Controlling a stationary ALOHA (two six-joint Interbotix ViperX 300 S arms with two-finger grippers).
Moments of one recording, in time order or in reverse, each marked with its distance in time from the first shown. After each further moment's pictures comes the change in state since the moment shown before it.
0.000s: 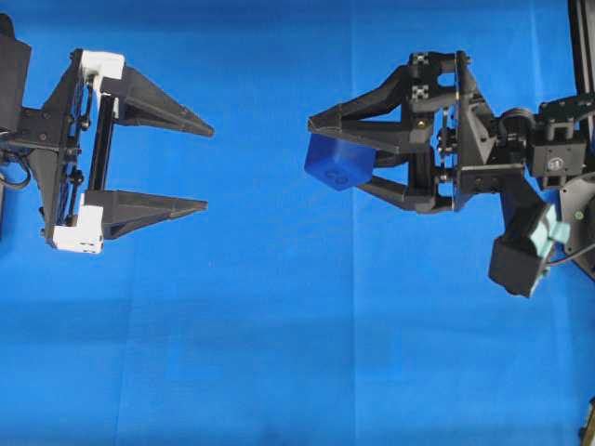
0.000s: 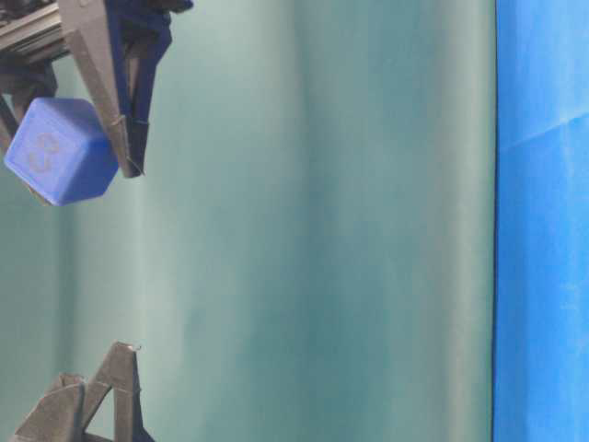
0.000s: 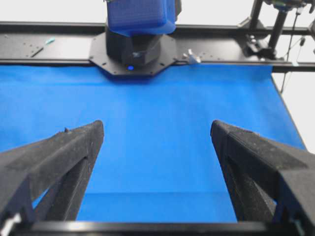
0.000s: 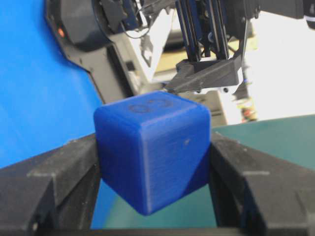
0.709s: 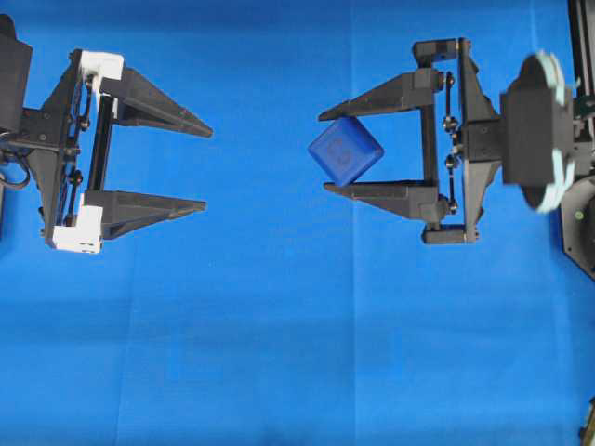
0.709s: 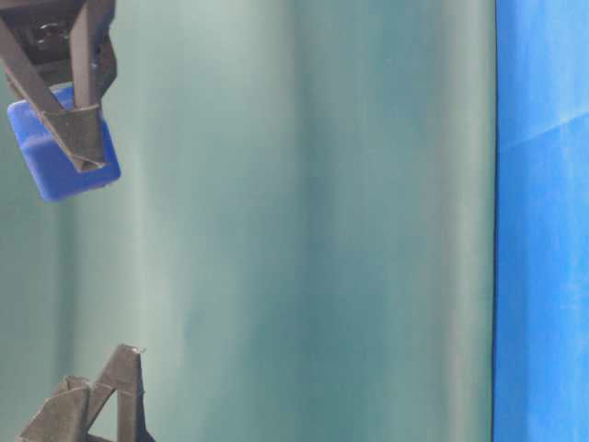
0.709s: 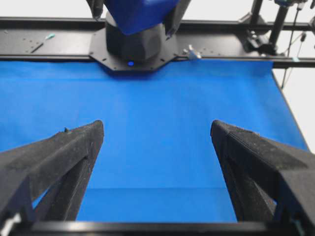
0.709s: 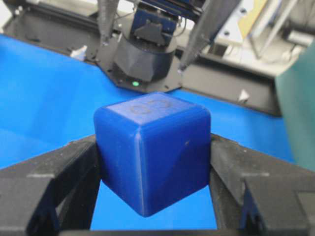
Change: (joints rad) left arm 0.000 -0.003 0.002 0.000 0.014 0.000; right arm 0.009 -0.023 0.000 0.054 0.063 0.864
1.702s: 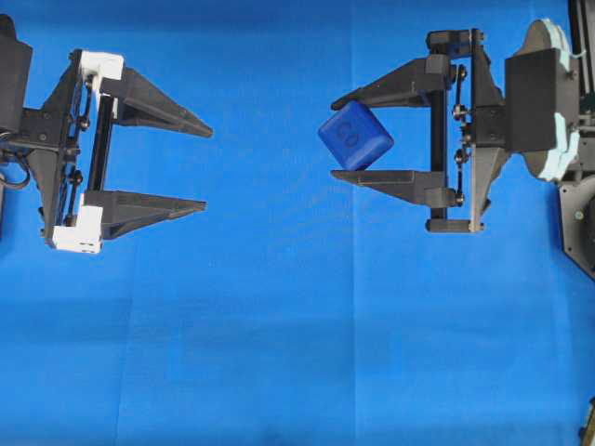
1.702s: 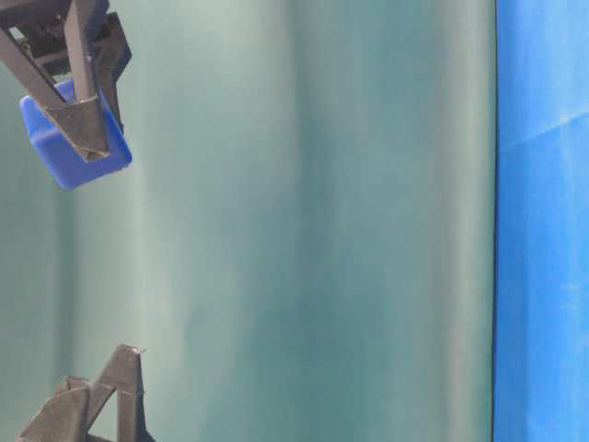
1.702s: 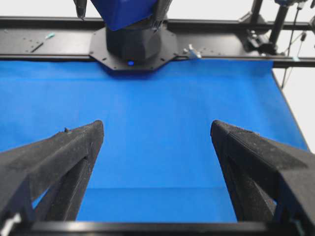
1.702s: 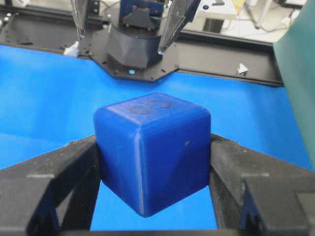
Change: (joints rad) left arm 0.000 0.000 0.000 0.000 0.002 0.000; right arm 0.002 -0.020 0.000 0.002 0.072 0.100
